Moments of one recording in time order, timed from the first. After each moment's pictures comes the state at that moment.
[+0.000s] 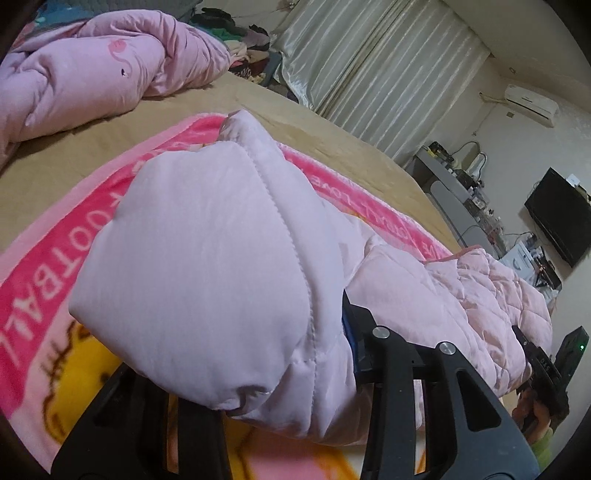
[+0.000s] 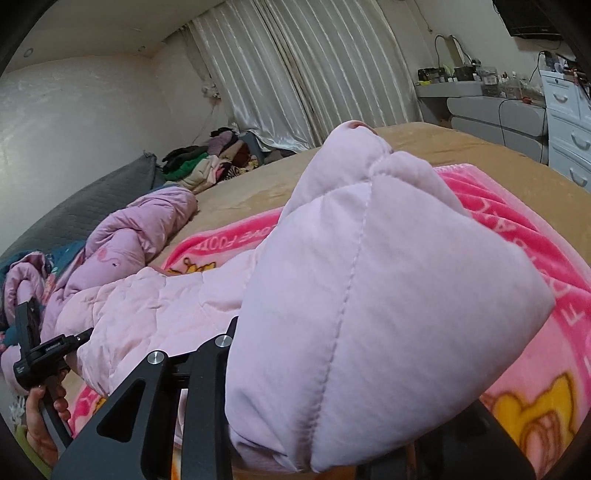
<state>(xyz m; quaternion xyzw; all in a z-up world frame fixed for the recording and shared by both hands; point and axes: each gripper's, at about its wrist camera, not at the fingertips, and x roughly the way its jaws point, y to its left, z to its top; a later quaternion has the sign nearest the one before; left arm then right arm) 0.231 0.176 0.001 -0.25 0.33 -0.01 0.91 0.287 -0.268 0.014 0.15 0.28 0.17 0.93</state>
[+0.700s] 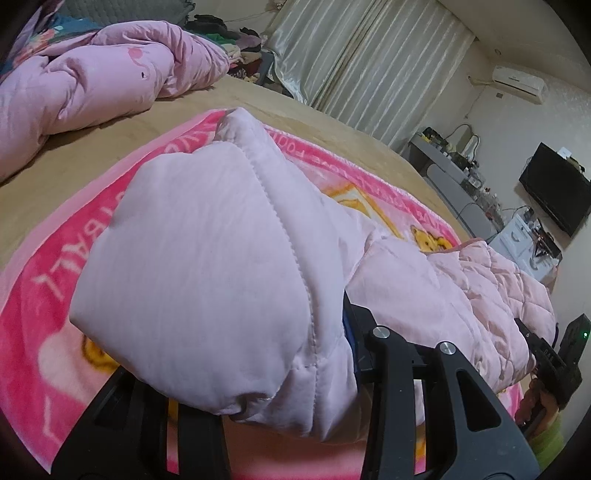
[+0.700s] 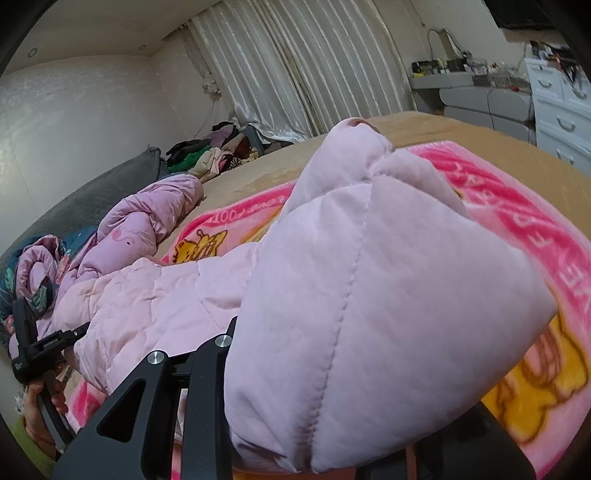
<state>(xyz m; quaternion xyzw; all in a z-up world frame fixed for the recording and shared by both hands) 0.150 0.188 -0.014 -0.22 0.33 -0.02 0.92 0.173 -0.287 -0.009 0.17 0.30 0.16 0.92</state>
